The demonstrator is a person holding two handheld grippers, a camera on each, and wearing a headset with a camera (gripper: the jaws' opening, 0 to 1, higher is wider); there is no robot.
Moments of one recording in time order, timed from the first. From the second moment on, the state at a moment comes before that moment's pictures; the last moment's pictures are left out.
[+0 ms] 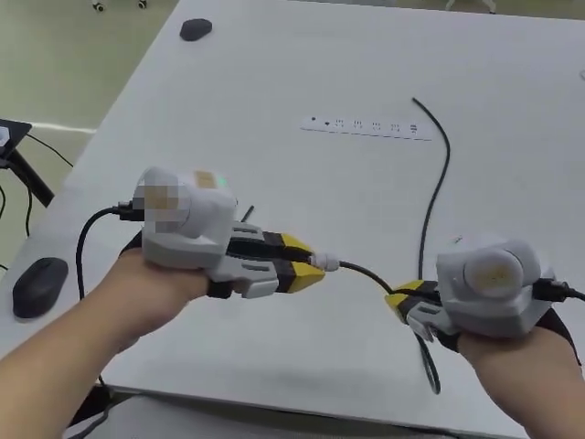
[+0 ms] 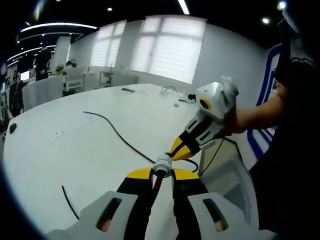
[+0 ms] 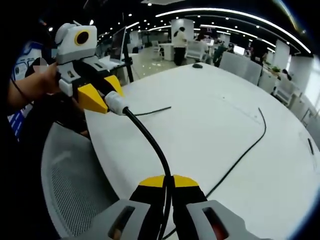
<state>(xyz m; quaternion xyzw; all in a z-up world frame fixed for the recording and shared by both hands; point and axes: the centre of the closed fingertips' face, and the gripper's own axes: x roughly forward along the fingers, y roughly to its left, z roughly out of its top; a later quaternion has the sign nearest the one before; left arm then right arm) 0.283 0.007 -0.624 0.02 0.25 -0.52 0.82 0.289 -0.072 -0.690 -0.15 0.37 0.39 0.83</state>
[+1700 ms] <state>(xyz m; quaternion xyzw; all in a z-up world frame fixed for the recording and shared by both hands) 0.284 0.021 -0.619 0.03 0.25 -0.52 0.81 0.288 0.004 -0.627 -0.30 0.26 0.50 0.77</state>
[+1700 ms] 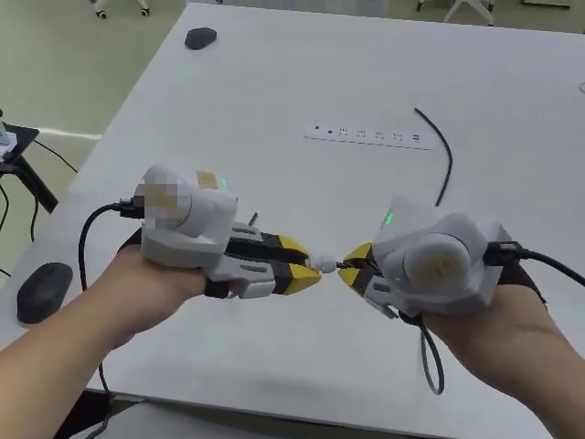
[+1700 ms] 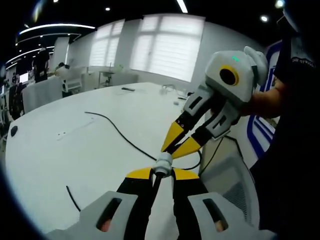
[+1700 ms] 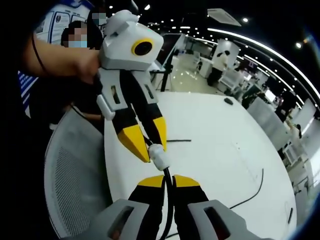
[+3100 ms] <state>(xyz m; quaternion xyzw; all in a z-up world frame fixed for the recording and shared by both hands) 0.282 0.016 -0.623 0.03 0.25 -0.52 0.82 0.296 -0.074 -0.694 -0.19 0.36 0.40 0.82</state>
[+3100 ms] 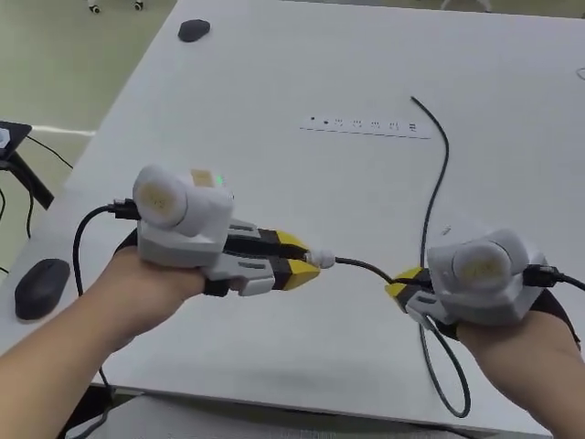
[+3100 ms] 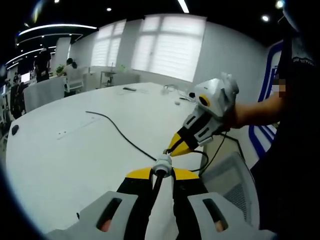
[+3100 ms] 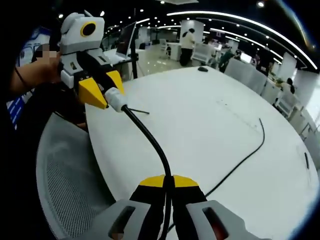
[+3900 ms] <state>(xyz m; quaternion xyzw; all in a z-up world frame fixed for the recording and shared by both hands) 0.284 0.014 -0.631 0.03 0.27 -0.51 0.82 0.300 -0.102 -0.709 -0.25 0.36 0.37 0.82</state>
